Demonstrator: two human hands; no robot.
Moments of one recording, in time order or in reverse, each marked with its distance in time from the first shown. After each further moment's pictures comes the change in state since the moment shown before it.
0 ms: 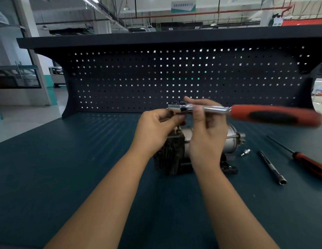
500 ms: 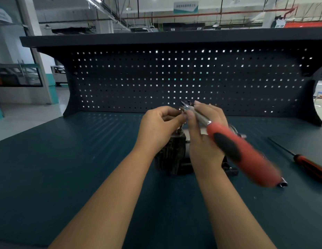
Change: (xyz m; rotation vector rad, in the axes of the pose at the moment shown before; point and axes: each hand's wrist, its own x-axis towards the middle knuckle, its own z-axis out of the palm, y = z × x) left_hand 0.003 0.002 0.003 0.046 0.066 -0.080; right_hand 0.000 0.012 -0.010 -0.436 0.011 -0.425
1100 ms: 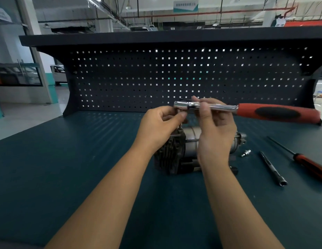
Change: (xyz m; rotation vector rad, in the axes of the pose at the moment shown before) left_hand 0.000 -0.001 -0.002 0.052 -0.070 0.054; right_hand 0.012 -0.001 -0.002 0.602 0.042 0.520
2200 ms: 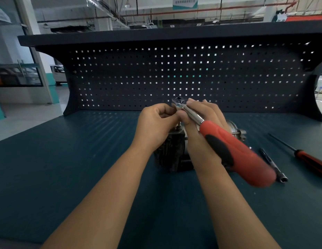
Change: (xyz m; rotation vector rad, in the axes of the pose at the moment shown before) left_hand 0.002 -0.004 0.000 -0.015 0.092 -0.056; right_hand 0.001 0.004 0.000 -0.483 -0.237 -0.174
